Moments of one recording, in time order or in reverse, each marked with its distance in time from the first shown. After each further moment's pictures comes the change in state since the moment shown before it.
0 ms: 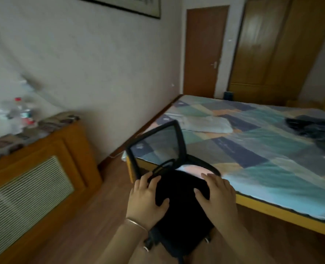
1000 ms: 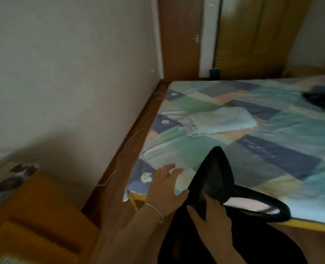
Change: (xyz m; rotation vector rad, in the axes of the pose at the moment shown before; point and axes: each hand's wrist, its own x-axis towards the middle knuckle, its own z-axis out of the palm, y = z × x) left_hand 0.460 -0.271 0.127 -0.233 -0.314 0.259; right_hand 0.341 -0.137 0.327 0.149 -0.255 0.620
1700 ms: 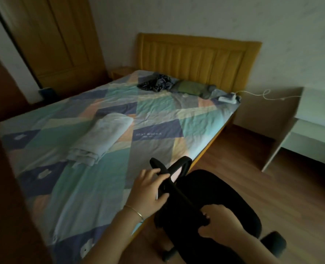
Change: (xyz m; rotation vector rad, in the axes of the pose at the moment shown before) left_hand 0.139 -0.063 0.008 -0.105 -0.420 1.057; right_hand -0.046 -0.087 0.011 0.050 0.013 0.696
